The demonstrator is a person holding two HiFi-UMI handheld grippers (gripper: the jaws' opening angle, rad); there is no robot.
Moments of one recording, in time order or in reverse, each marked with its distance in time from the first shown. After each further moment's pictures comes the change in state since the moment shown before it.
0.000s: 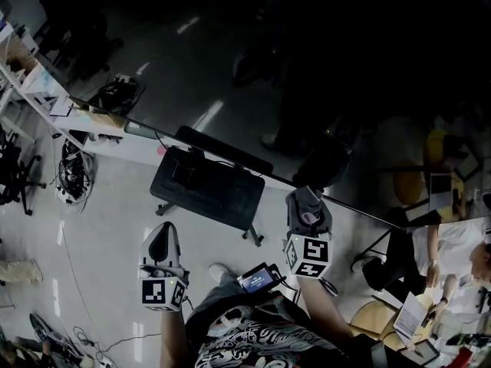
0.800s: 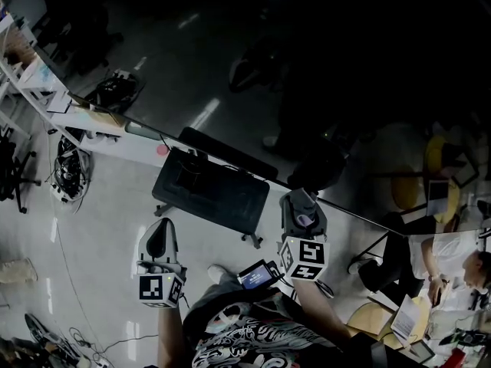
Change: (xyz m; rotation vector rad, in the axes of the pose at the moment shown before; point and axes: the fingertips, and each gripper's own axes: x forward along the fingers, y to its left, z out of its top) left arm 0.020 0.051 0.004 -0.021 0.006 0.000; right arm 0.026 0.050 0.014 0.007 0.026 0.020
